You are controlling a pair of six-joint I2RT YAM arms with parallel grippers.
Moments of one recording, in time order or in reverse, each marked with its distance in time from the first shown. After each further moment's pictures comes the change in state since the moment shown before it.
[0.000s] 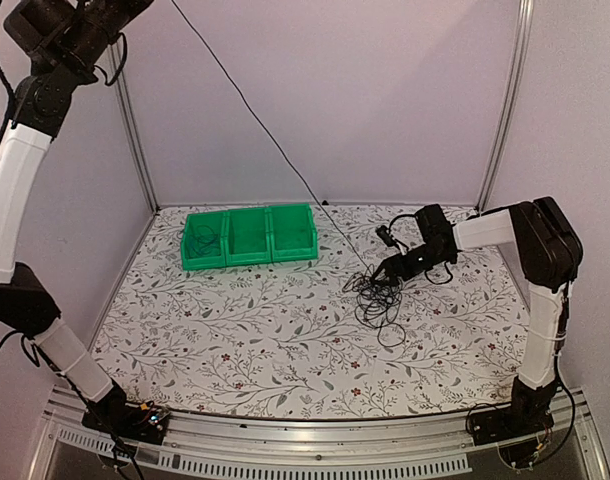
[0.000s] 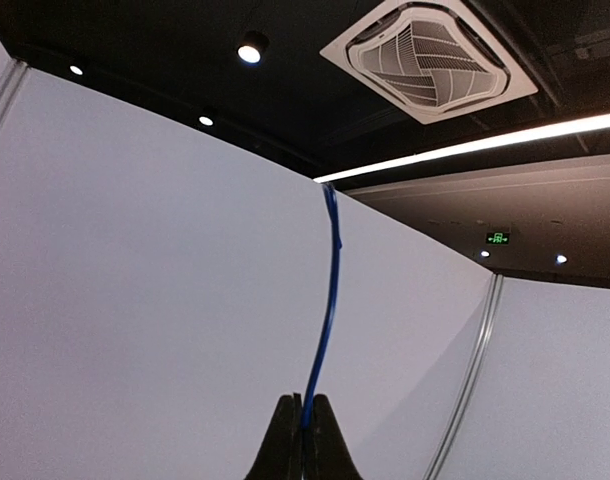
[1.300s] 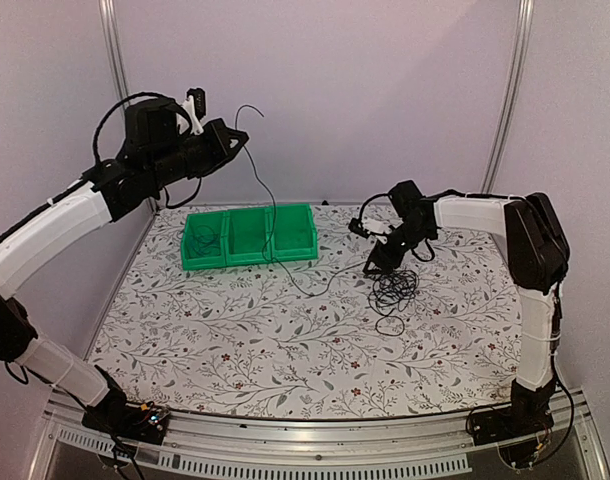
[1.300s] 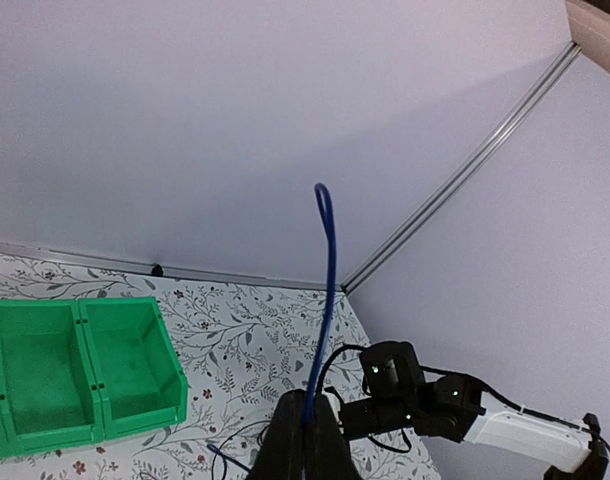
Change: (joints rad) left arm -0.077 -0.195 -0.918 0.045 0.179 -0.403; right arm 0.103 0.034 0.322 -0.329 0.225 -0.417
